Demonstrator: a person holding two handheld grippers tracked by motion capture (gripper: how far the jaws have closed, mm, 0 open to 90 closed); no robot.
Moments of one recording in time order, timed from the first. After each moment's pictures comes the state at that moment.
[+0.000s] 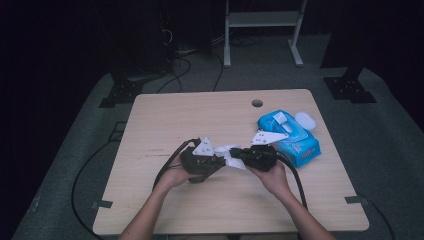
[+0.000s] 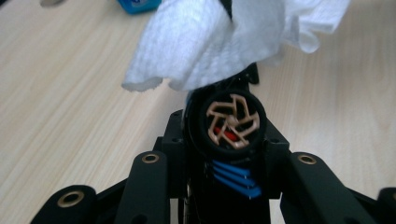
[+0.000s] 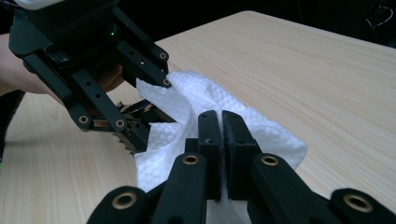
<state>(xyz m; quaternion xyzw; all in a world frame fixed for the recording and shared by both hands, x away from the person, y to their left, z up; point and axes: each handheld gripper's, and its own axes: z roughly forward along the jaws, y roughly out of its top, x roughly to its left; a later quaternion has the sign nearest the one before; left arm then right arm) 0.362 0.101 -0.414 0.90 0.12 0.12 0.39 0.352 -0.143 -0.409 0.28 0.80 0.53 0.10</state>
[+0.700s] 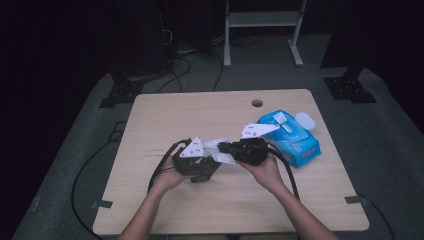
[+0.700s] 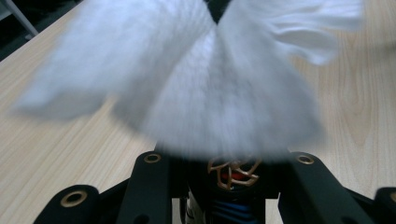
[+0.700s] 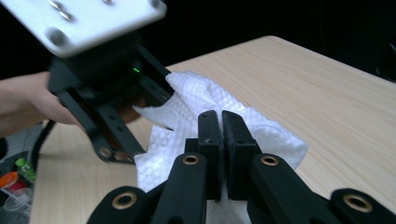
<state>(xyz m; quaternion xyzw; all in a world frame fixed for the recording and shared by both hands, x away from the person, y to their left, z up) 0.351 0.116 -0.406 0.88 0.12 0.14 0.44 0.349 -0.113 -0.370 0.23 0.80 0.54 0.09</state>
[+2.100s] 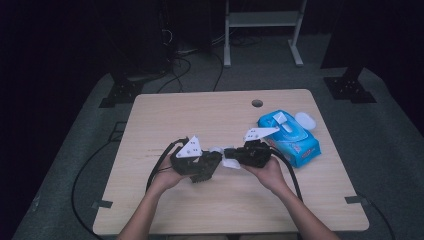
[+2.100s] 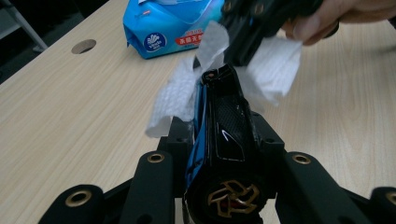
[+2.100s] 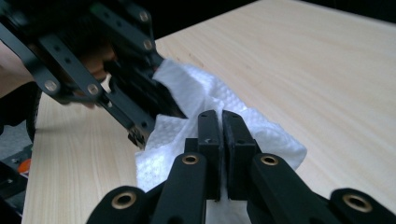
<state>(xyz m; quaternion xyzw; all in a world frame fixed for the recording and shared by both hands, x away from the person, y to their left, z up) 0.349 0.121 -0.398 0.87 0.11 0.15 0.46 0.364 -0.128 -0.407 0.26 0.82 0.51 0.05</state>
